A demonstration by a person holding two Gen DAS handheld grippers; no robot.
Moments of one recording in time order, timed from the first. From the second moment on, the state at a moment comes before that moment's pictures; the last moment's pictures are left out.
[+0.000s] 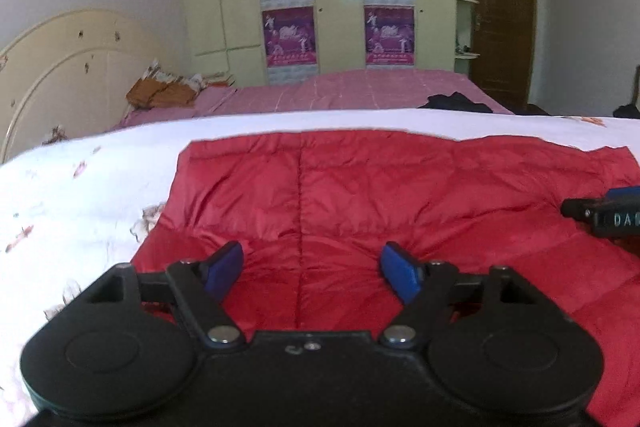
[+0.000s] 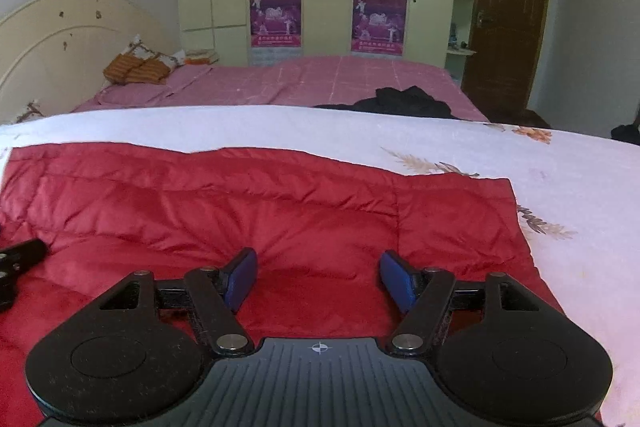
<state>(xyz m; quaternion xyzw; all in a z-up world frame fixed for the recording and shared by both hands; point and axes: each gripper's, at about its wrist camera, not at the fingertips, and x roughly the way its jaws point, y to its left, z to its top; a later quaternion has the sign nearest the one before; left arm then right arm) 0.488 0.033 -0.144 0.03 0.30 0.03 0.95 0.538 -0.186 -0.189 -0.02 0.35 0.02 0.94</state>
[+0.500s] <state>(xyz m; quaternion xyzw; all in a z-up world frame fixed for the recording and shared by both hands) 0.478 0.061 -0.119 -0.01 0.34 0.05 0.94 0.525 -0.233 -0.167 0.02 0.37 -0.02 0.93</state>
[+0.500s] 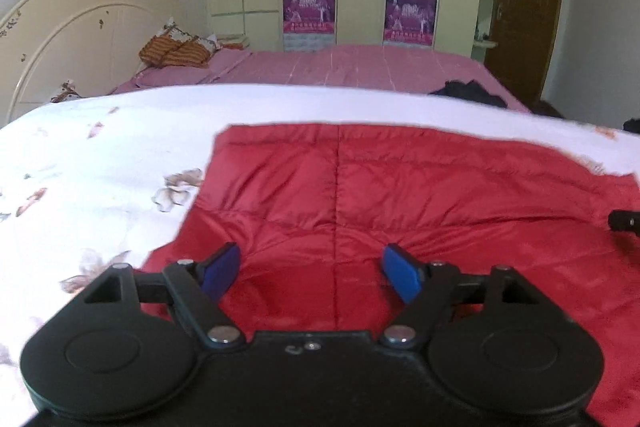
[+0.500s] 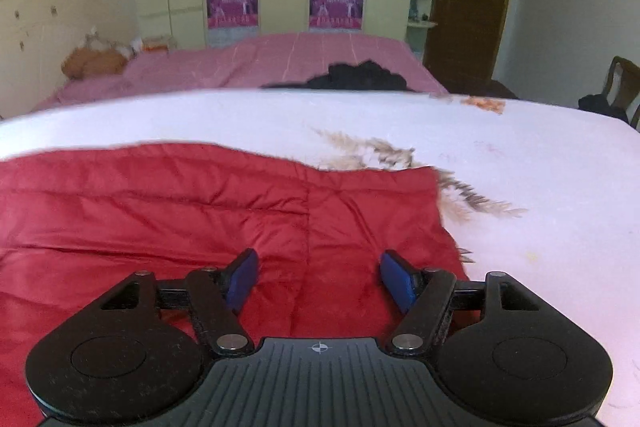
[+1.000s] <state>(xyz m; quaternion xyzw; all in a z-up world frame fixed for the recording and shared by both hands) 0.422 0.045 -0.128 0.00 0.38 0.02 0.93 0.437 -0.196 -0.173 -0.04 0.37 0.02 0.93</state>
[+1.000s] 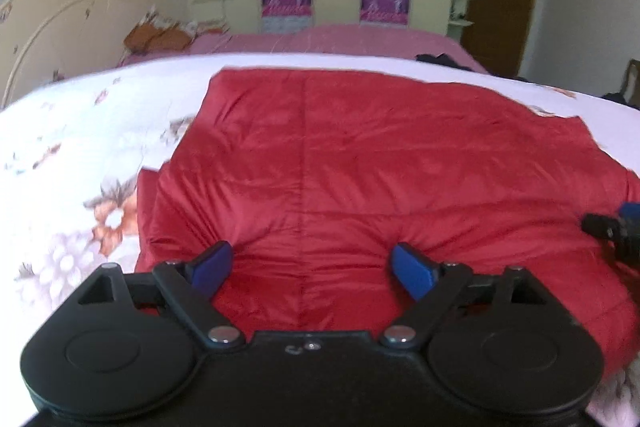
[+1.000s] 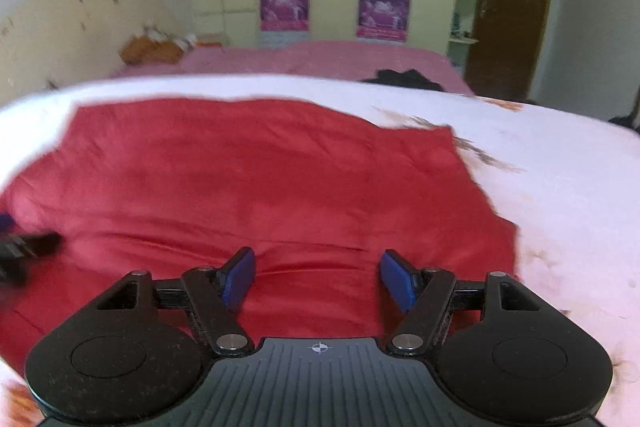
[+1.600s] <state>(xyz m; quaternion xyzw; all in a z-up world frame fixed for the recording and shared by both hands) 0.414 0.049 -0.109 -0.01 0.40 0.04 0.92 0.407 -0.233 -0.143 0.02 0.39 -0.02 0.92</state>
